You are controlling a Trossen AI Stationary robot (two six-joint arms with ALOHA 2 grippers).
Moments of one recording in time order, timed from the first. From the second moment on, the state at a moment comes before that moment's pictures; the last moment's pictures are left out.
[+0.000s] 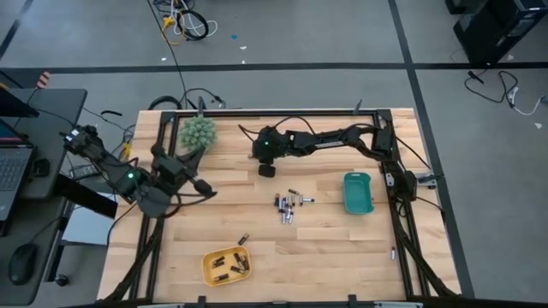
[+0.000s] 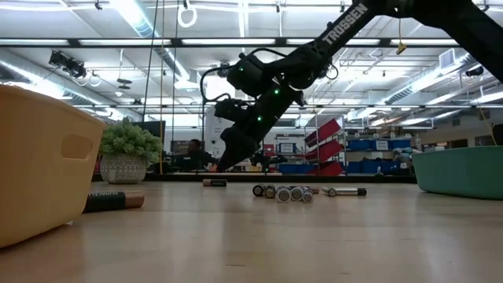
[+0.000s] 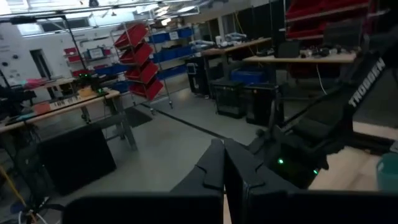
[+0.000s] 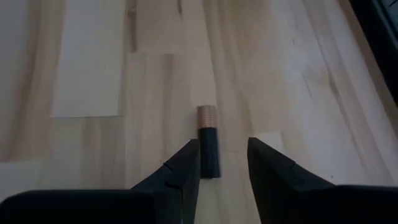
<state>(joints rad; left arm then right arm) -0.63 0.96 0.94 -0.39 -1.57 -0.28 -0.29 2.18 1.49 -0.12 0.03 -0.25</state>
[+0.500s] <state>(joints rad) -0.64 0.93 0.94 -1.01 -1.43 -0.75 -0.30 2.20 1.49 -0.11 0.00 -0.24</state>
